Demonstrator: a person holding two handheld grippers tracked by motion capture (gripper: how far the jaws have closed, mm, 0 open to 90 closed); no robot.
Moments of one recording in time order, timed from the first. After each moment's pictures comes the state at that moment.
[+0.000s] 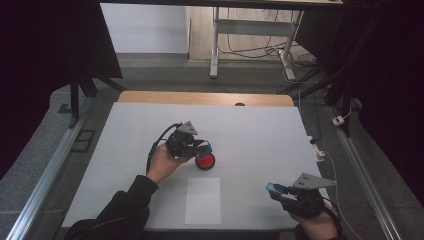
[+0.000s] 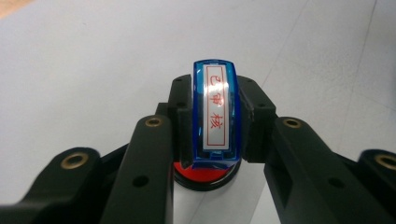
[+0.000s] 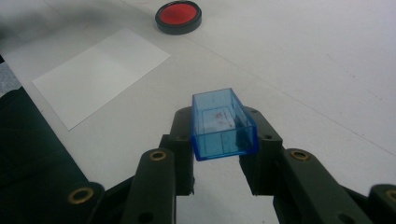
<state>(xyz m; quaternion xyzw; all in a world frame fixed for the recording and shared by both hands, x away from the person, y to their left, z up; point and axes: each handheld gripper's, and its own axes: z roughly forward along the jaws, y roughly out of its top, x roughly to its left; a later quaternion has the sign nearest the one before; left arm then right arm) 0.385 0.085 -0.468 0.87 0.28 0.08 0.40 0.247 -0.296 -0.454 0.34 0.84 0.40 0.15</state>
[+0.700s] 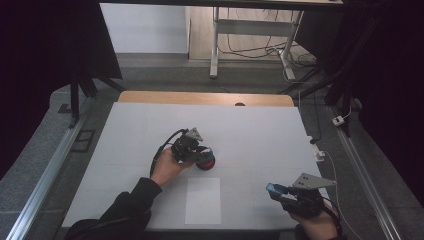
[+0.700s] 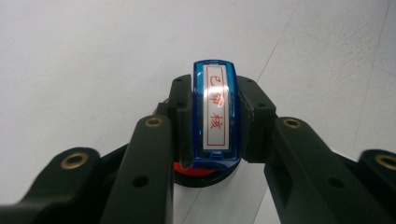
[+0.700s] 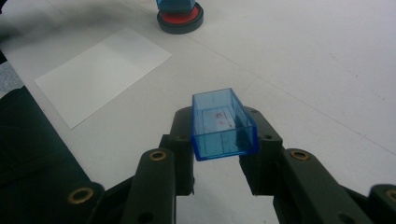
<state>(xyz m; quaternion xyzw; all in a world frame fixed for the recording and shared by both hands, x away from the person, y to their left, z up) 0.388 0.072 -0.490 0.88 0.28 0.06 0.37 0.248 -0.296 -0.454 0.33 0.84 0.40 0.14</state>
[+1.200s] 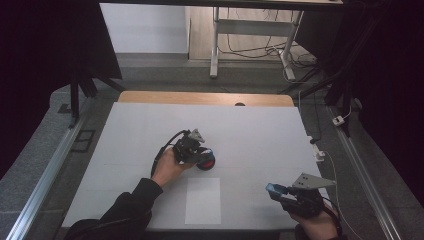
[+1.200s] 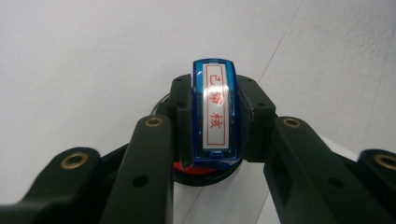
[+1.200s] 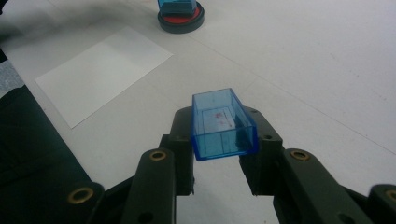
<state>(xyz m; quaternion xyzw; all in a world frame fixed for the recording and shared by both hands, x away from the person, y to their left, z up) 0.385 0.066 -0.491 0.89 0.27 0.08 0.35 0.248 -0.296 -0.454 0.33 0.84 0.40 0.14</state>
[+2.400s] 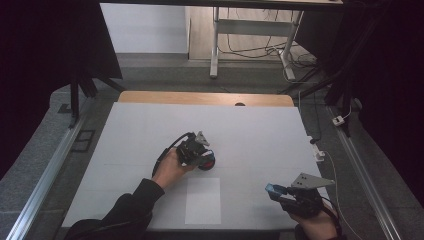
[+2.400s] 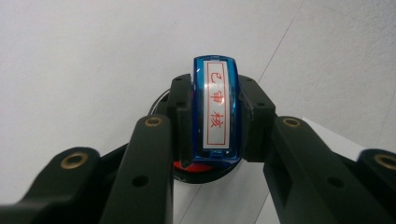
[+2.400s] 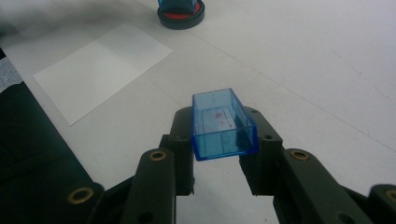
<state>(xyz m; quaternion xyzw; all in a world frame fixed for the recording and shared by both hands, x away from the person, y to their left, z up) 0.379 0.053 -0.489 0.90 0.27 0.11 0.31 0.248 -0.294 -0.455 0.33 0.84 0.40 0.14</state>
